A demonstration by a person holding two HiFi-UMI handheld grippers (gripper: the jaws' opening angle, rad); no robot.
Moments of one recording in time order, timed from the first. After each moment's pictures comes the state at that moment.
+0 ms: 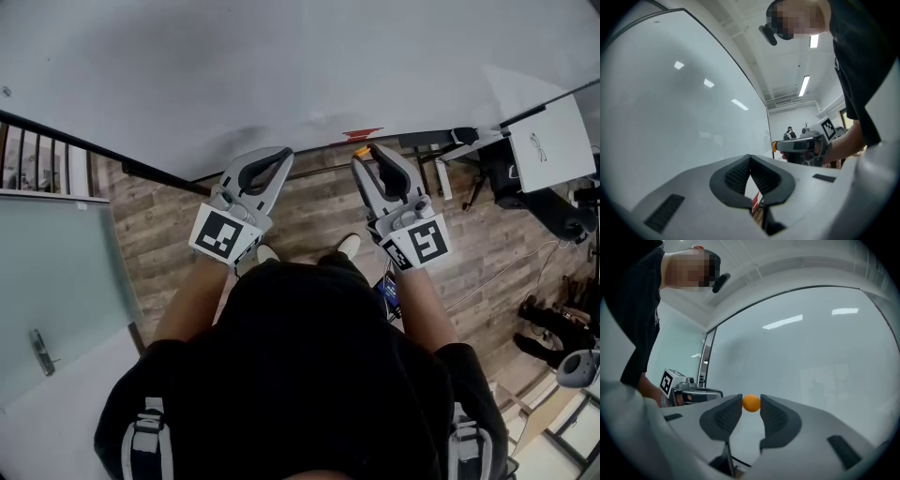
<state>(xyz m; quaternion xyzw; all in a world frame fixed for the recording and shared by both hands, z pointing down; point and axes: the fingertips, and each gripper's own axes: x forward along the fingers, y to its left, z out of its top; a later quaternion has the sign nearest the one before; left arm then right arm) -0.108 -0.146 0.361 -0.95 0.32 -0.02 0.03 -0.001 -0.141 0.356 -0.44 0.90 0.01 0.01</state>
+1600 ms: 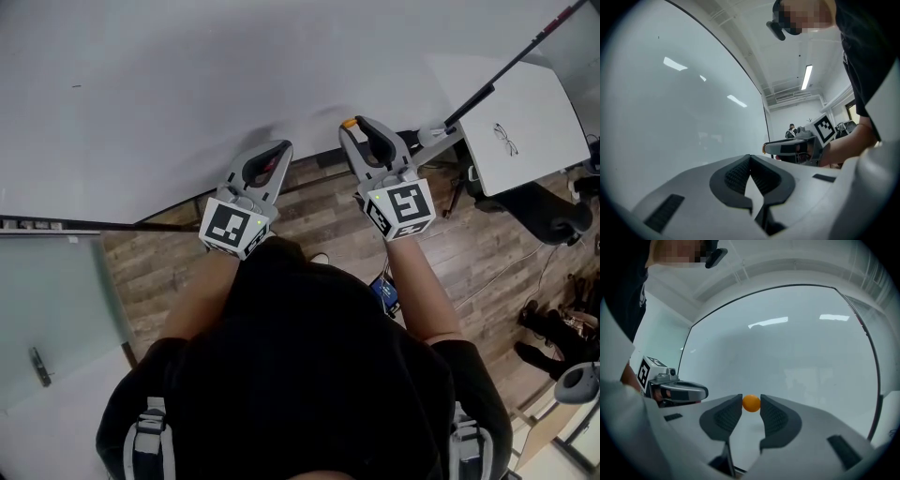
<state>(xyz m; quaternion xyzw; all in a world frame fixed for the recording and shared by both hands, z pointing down) 0.202 -0.215 0.367 -0.94 0.33 -0.03 0.04 0.300 -0.242 0.367 -0.50 0.87 0.02 -0.02</state>
